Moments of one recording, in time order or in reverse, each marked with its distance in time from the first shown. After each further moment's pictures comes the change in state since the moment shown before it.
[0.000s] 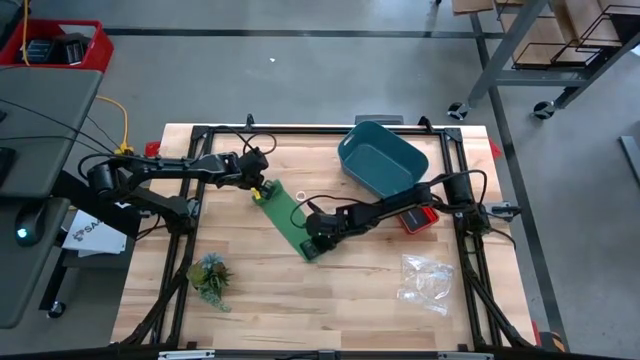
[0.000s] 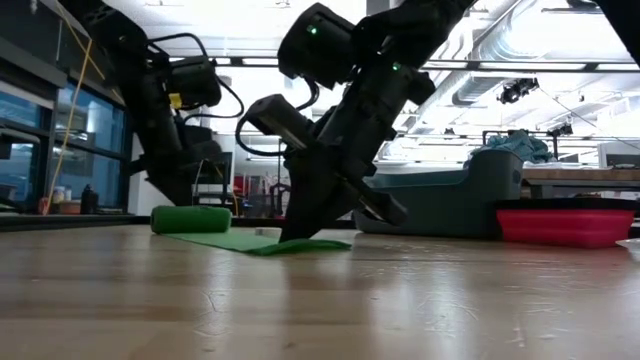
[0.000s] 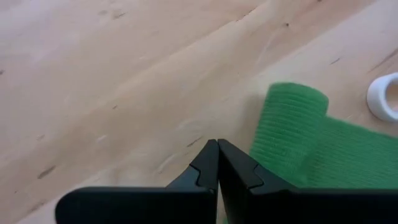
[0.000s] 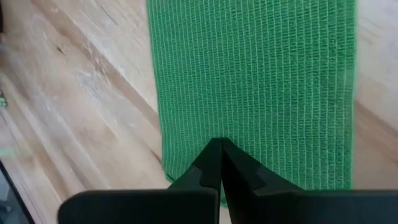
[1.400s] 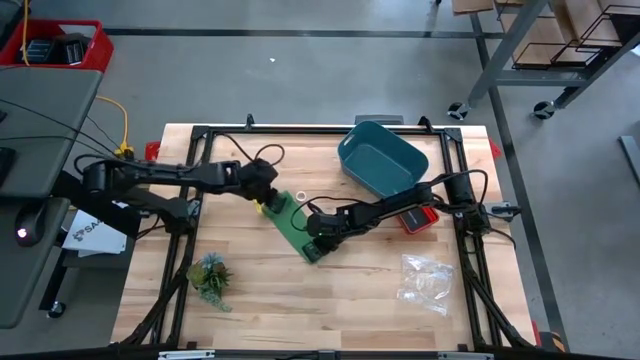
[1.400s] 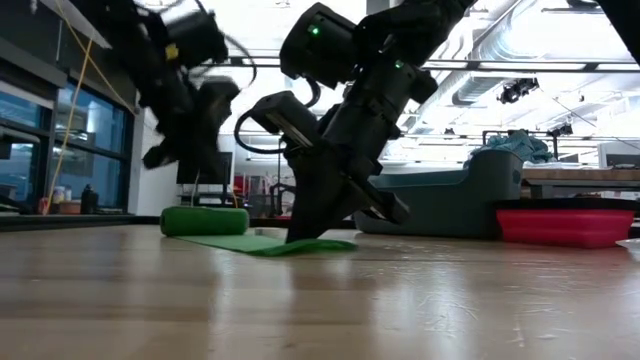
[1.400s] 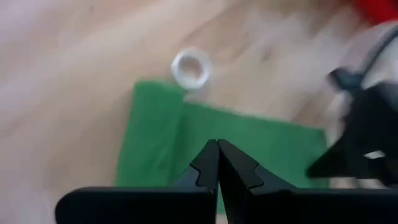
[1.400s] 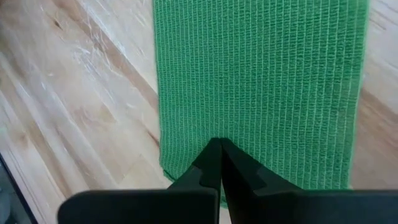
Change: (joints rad) left arm -0.205 -0.065 0.054 0.095 0.238 -0.203; right arm -0.001 -0.011 -0.004 -0.022 -0.031 -0.066
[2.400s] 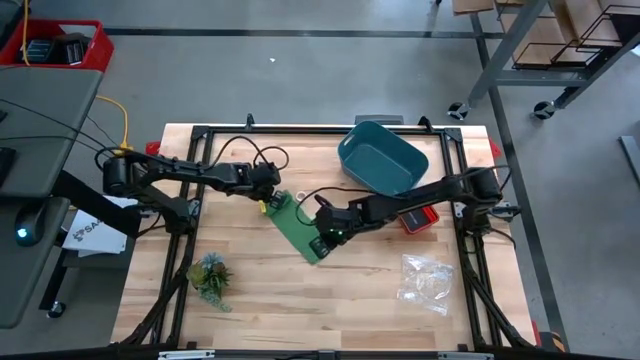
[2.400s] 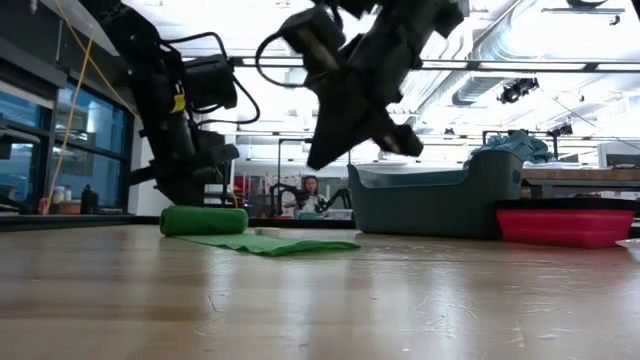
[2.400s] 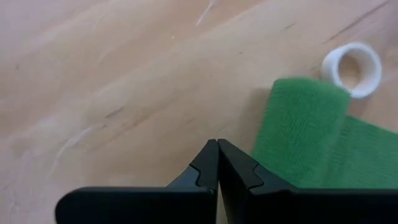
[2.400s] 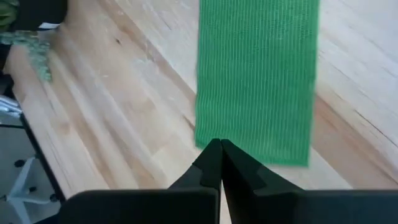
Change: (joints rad) left arm 0.040 0.189 0.001 -0.088 -0.227 -0.009; right arm 0.021 -0.212 0.000 -0.156 0.121 -0.044
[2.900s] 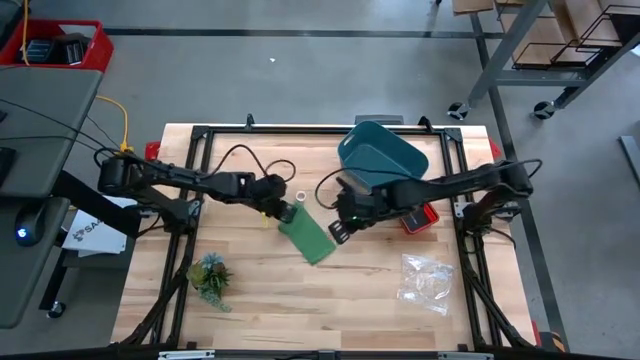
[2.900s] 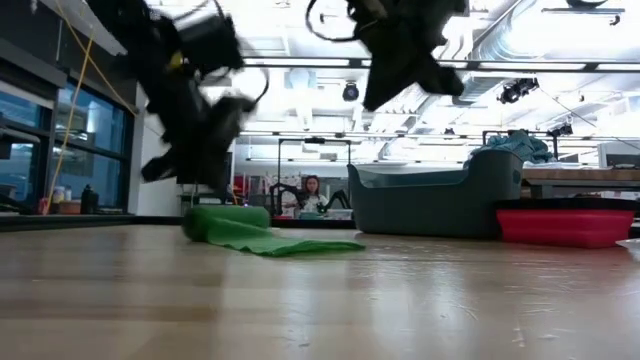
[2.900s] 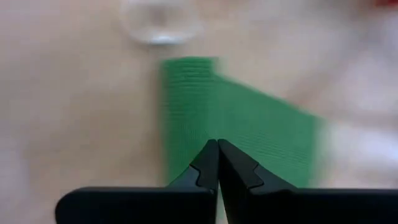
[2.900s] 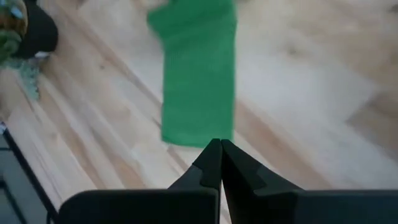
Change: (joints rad) left arm -0.175 -0.029 0.050 0.153 0.233 -0.202; right arm -0.004 -0.238 0.001 -0.291 0.170 -0.004
